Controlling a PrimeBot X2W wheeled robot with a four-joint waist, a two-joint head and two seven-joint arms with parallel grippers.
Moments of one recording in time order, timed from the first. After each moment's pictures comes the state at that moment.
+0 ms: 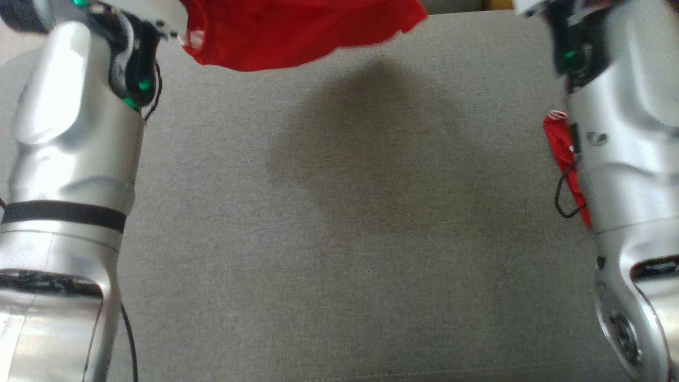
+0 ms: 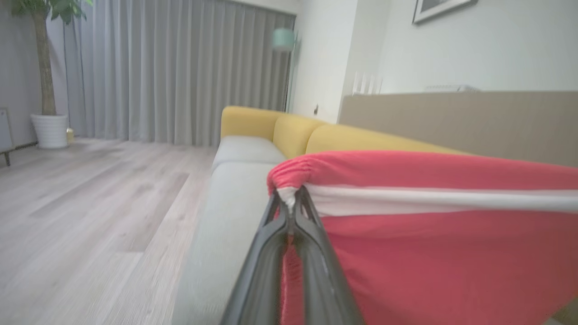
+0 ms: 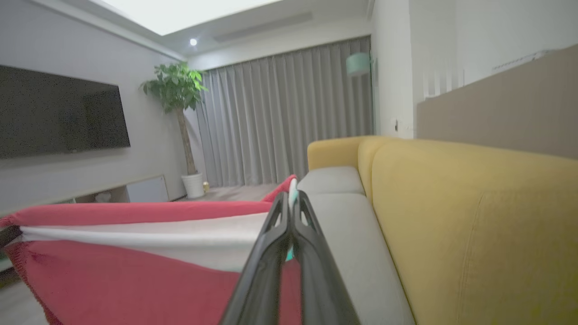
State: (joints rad) left arm -1.10 0.14 -0.31 0.85 -0.45 -0.05 -0.24; right arm -1.07 -0.07 0.16 0.67 0.31 0.12 -0.05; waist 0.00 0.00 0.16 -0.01
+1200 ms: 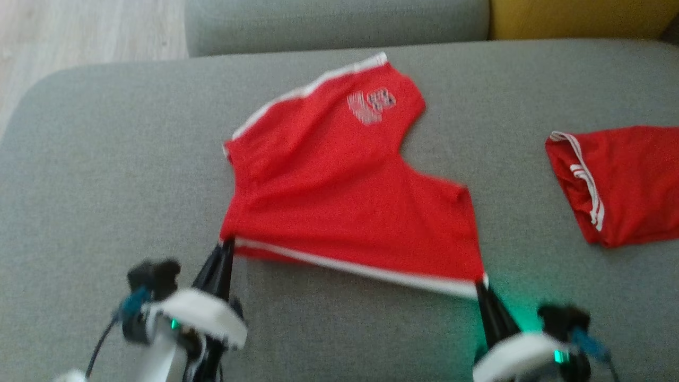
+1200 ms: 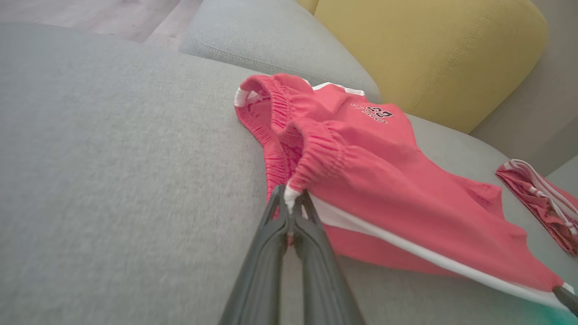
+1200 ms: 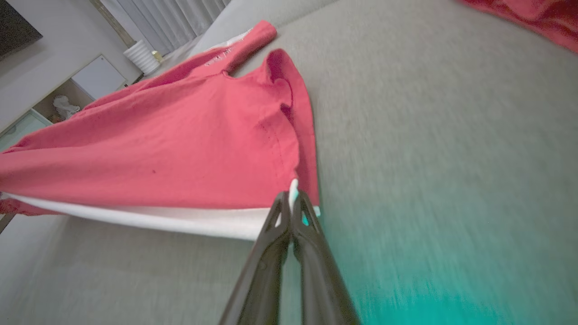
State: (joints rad) left arm -0.23 0.07 -0.27 0.59 -0.44 -0.12 -0.25; right arm -0.14 -0.06 0.27 0.66 0.48 0.12 -0.25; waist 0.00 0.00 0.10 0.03
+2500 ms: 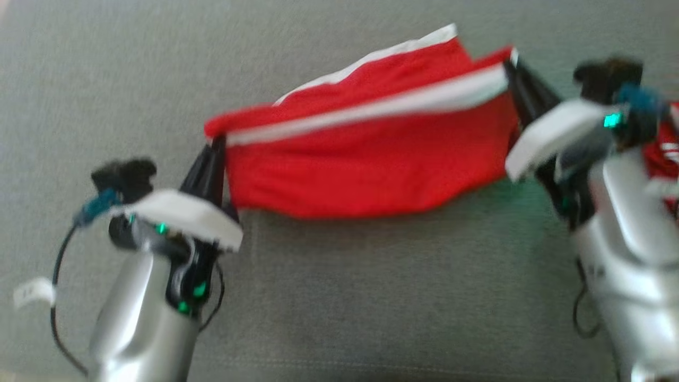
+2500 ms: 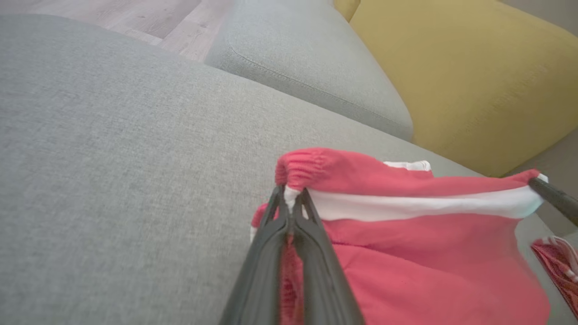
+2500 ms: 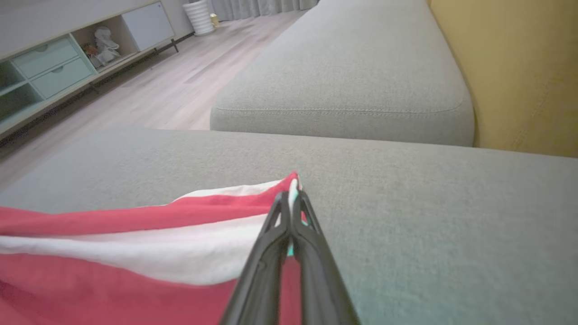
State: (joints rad) left arm -0.35 0.08 -0.23 0.28 -0.55 -0.04 -0.03; right arm -0.62 -0.19 0.23 0.42 0.33 0.12 0.17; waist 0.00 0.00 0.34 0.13
